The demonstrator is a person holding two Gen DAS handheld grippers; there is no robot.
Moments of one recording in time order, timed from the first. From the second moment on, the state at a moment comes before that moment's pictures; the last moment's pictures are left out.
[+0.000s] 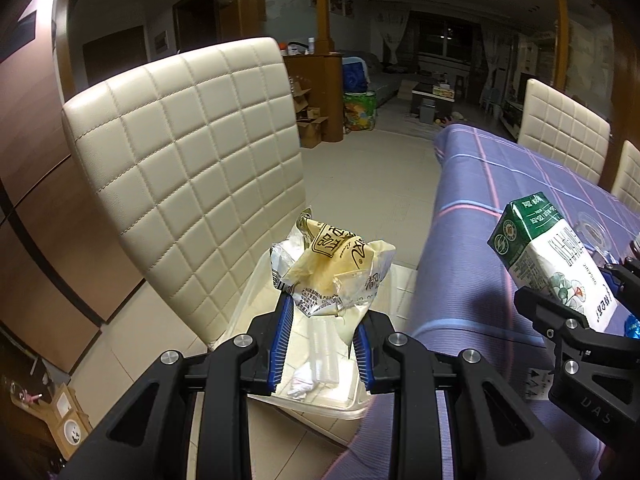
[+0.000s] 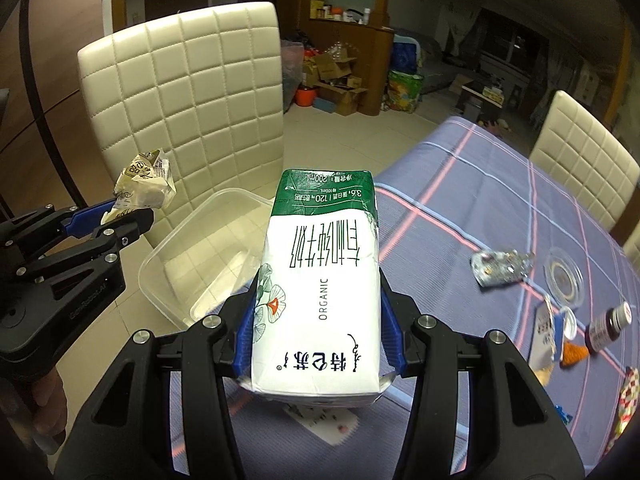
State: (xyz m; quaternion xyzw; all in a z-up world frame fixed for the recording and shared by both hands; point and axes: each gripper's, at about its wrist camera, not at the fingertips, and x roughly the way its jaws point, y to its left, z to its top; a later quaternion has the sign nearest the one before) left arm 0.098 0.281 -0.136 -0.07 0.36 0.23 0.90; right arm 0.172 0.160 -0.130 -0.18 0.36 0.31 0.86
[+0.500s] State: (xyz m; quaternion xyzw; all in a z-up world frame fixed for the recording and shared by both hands) left arm 0.102 0.324 -0.145 -0.09 0.36 0.26 0.89; right arm 0.184 0.199 -0.133 -0.19 0.36 0.34 0.85
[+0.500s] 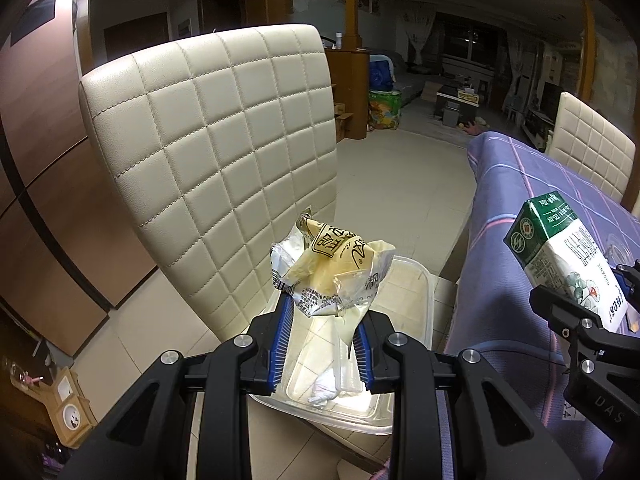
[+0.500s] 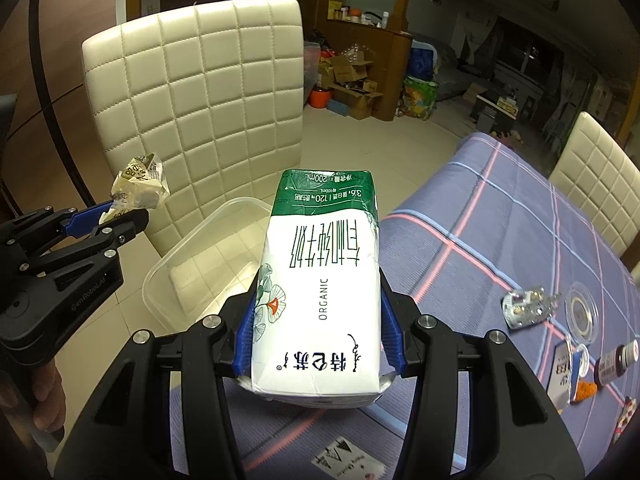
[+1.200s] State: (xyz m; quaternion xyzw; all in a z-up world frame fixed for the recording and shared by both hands) left arm 0.105 0.339 -0.151 -0.09 0.36 0.29 0.88; right arm 0.187 0.216 -0.139 -0.20 0.36 0.34 0.84
